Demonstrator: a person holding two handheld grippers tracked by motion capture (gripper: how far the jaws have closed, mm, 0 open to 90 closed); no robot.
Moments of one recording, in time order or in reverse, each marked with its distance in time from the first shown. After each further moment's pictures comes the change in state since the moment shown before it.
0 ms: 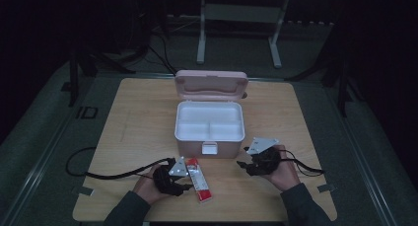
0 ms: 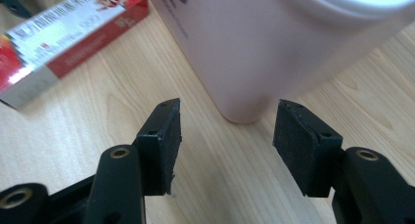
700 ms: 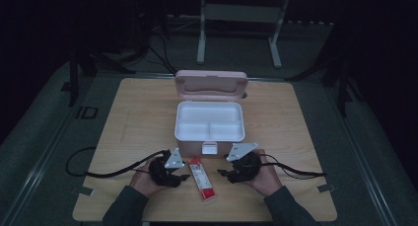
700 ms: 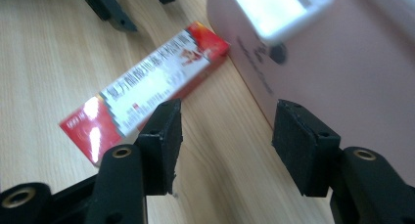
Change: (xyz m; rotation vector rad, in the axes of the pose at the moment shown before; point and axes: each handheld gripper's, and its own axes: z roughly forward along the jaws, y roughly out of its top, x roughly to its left) left arm 0.015 0.001 -0.015 -0.043 0.094 -0.033; right arm 0.040 0.033 0.023 -0.027 0.125 -0.025
